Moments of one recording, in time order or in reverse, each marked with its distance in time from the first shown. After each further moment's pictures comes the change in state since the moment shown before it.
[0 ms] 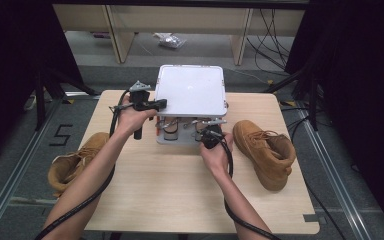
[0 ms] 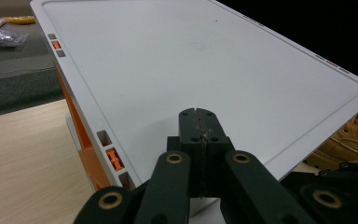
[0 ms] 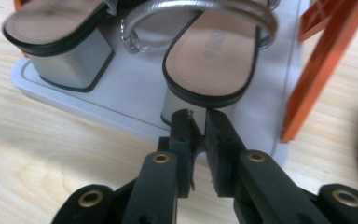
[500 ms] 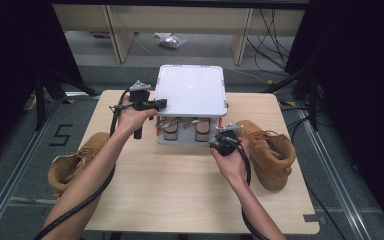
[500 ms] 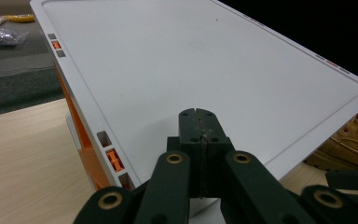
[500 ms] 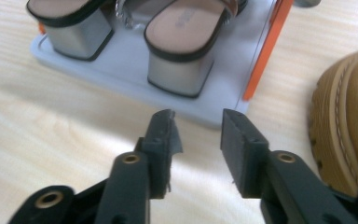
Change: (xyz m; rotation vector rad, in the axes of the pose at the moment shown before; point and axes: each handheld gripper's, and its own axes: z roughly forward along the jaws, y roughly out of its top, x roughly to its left) left arm 0.001 0.002 0.000 0.008 -0.011 -0.001; right arm -0.028 -0.023 -0.043 0.007 0.051 -0.013
